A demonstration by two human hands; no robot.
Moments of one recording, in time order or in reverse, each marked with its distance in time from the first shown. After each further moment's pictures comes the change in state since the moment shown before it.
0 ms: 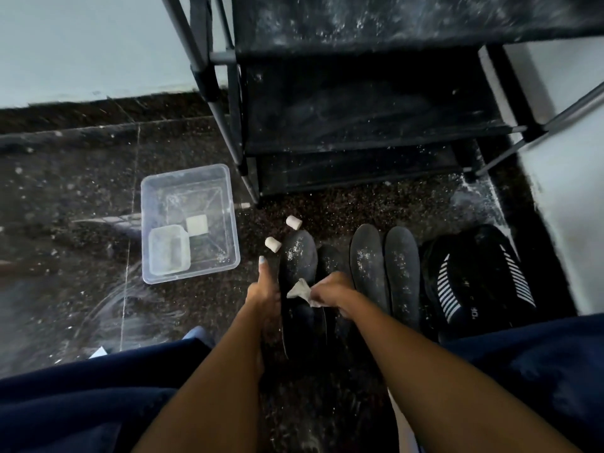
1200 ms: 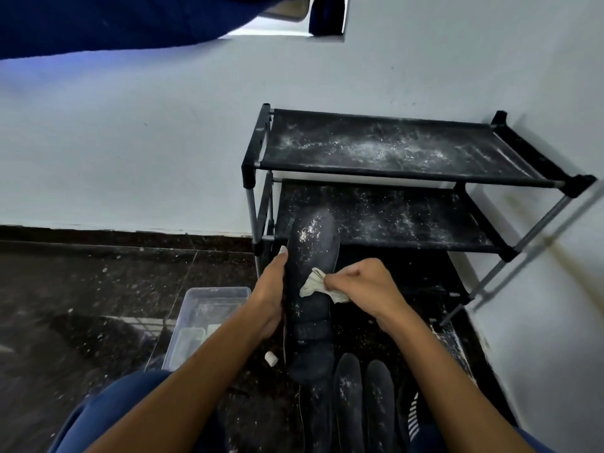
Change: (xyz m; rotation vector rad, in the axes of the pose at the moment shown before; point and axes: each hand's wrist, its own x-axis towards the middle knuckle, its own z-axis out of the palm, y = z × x) left_hand -0.281 0.152 0.007 -0.223 -0.392 0.584; right_hand -0.266 -0.124 -0.170 0.118 0.238 -0.760
